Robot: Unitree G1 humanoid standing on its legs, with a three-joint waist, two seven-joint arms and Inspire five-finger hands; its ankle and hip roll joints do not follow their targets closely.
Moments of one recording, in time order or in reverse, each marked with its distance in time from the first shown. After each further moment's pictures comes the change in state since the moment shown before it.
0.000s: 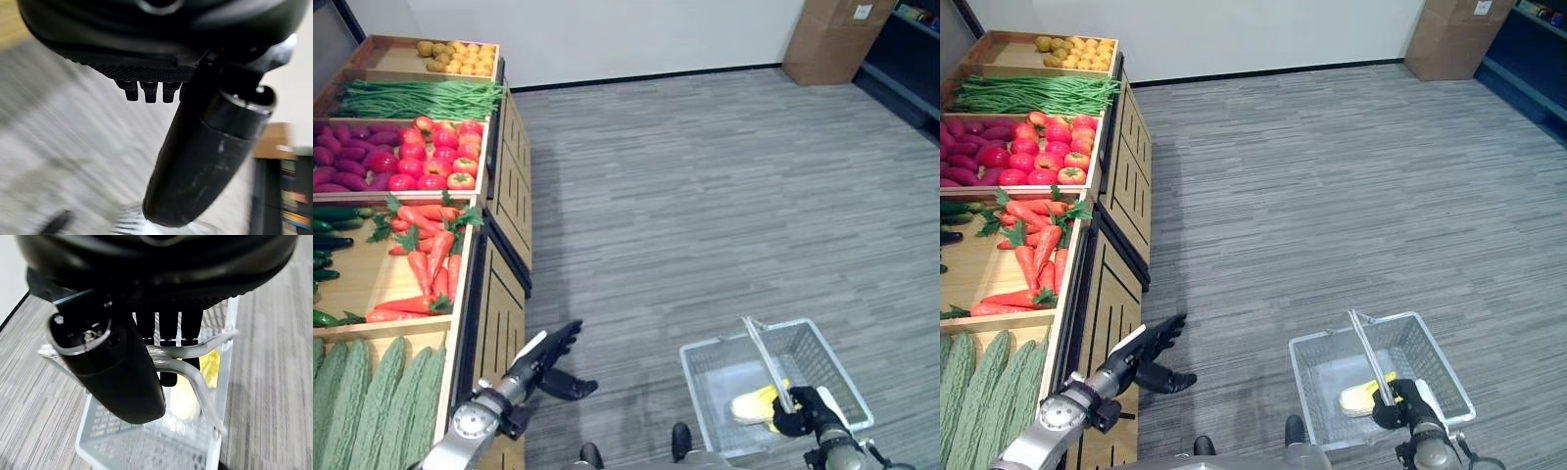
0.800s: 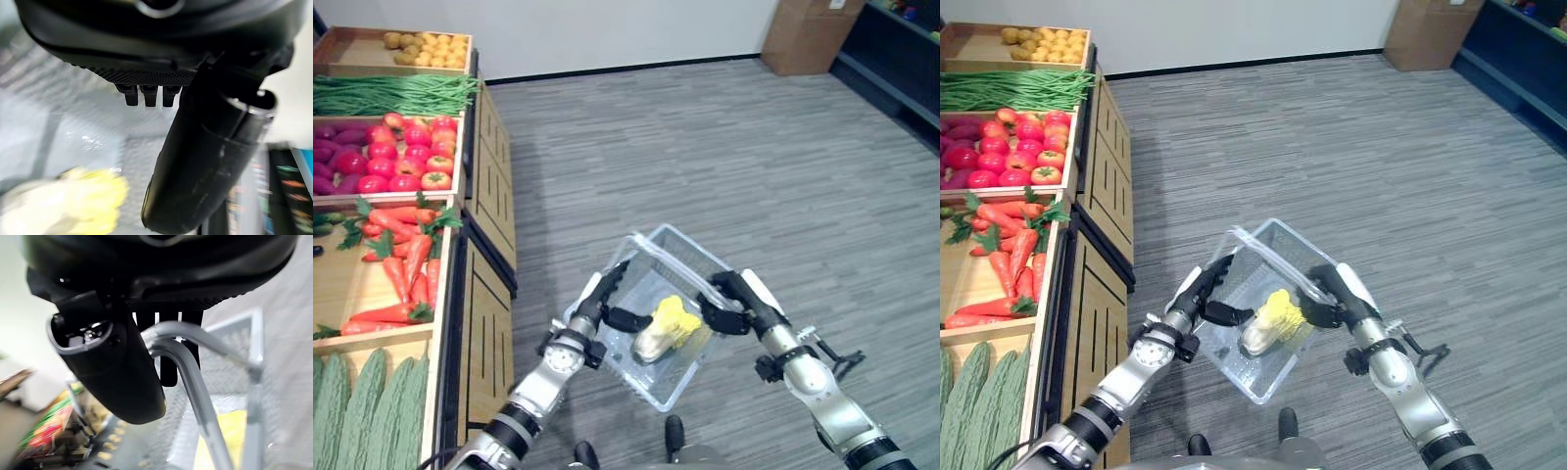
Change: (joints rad) left arm -0.393 -0.208 -0.158 -0.157 0.034 0.075 0.248; right arm -0.126 -0.136 0.143 -0.599 -0.014 -0.003 0.027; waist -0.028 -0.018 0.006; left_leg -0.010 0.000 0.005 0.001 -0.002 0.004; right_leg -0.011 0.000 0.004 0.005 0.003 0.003
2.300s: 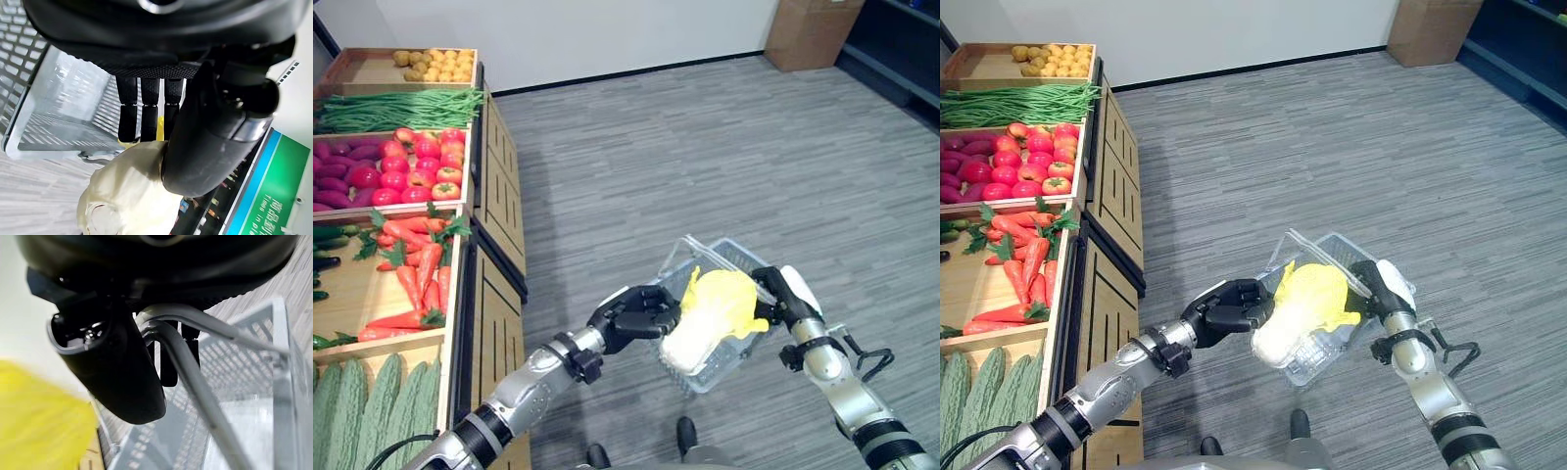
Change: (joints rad) left arm -0.013 0.088 -0.199 0.023 -0.763 0.003 -0.340; right arm -0.118 -0.021 -0.013 0.126 -0.054 -0.015 -0.068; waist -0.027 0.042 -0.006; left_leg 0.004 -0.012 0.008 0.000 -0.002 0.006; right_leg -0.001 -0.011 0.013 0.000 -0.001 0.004
